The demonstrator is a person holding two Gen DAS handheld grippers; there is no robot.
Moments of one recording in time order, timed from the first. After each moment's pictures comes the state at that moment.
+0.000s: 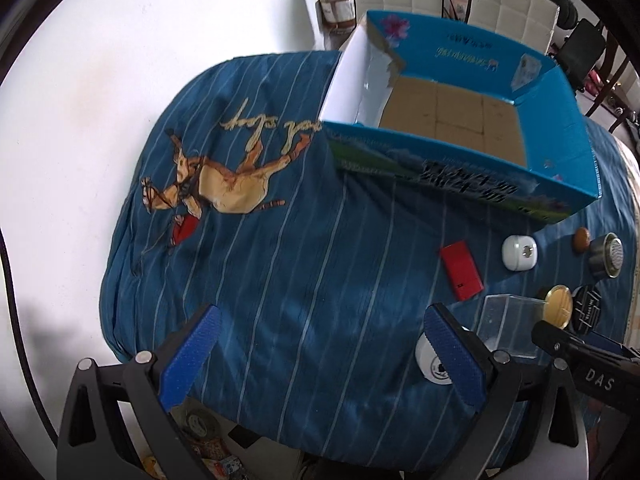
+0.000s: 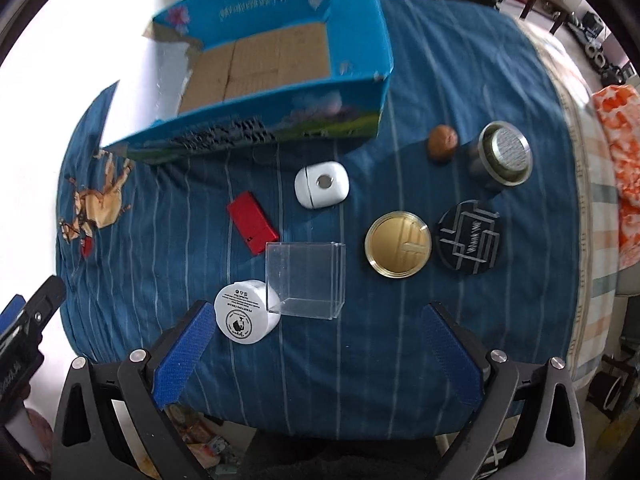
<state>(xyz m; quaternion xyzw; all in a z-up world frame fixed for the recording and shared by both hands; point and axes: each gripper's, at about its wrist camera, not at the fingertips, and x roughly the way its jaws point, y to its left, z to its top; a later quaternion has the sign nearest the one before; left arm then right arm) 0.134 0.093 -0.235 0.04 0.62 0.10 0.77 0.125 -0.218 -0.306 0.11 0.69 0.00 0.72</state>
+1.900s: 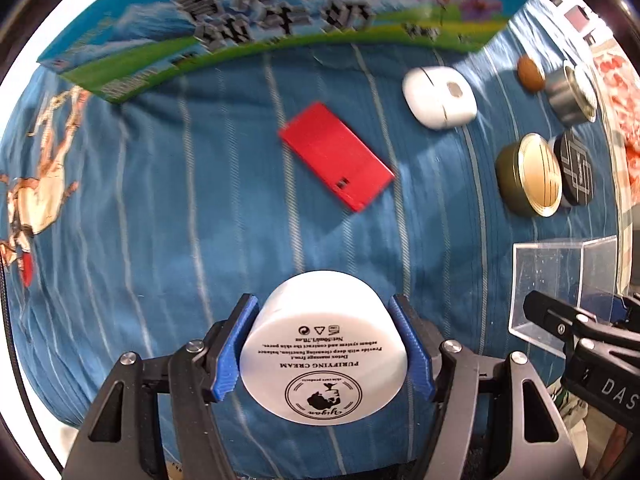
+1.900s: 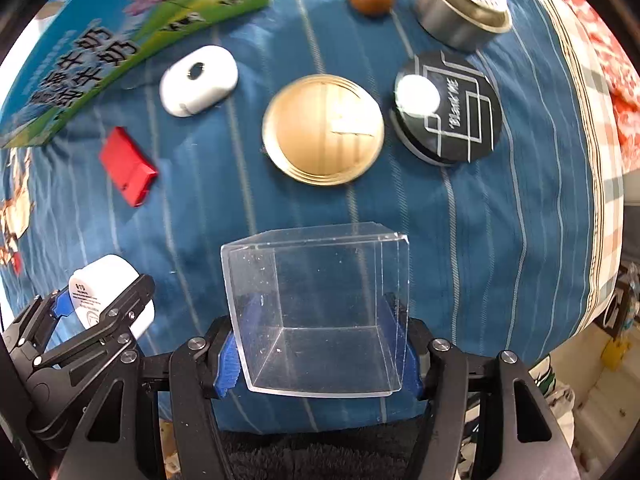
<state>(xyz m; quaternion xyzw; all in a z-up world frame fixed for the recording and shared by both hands) 0.110 -0.006 -0.349 0.09 0.71 -0.12 0.69 0.071 -0.188 -0.391 0.14 0.75 -0.10 0.64</state>
